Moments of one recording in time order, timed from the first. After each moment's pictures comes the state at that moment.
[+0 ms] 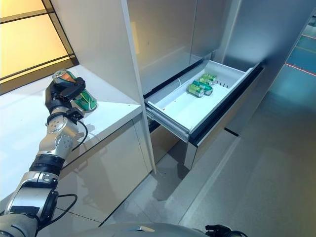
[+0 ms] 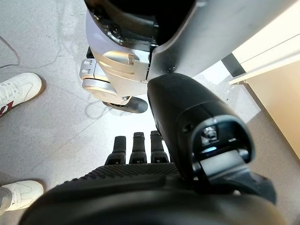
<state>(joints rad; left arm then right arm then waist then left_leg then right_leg) -0.50 0.55 -0.01 0.50 -0.72 -0.07 0.47 0.06 -0.30 0.29 1.18 0.13 0.10 0.16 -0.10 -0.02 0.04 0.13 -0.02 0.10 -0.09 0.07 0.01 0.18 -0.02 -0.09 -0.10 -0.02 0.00</state>
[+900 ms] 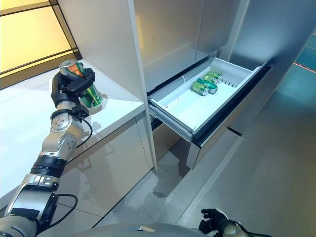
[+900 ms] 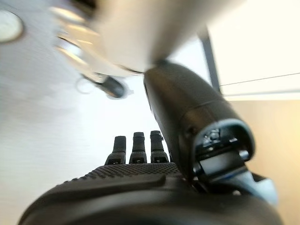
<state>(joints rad) -0.47 0.55 -0.07 0.28 -0.67 -0.09 0.40 0.03 -0.34 0.44 0.98 0.01 0.02 0.09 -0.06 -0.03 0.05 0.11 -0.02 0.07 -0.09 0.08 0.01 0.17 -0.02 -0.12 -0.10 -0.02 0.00</state>
